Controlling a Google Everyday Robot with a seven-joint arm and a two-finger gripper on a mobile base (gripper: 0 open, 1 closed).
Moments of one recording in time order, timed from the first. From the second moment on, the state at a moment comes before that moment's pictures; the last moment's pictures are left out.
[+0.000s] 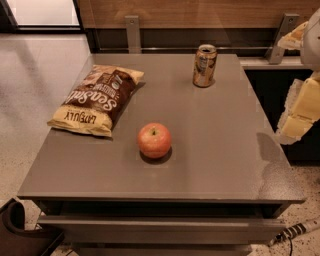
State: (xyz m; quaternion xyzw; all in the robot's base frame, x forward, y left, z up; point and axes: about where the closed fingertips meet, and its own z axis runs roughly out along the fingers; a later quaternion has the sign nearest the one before) arm 0.437 -0.209 1.001 -0.60 0.77 -0.06 0.19
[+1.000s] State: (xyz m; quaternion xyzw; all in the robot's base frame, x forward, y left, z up) arm 0.508 -0.233 0.968 -0.47 0.81 0.00 0.34
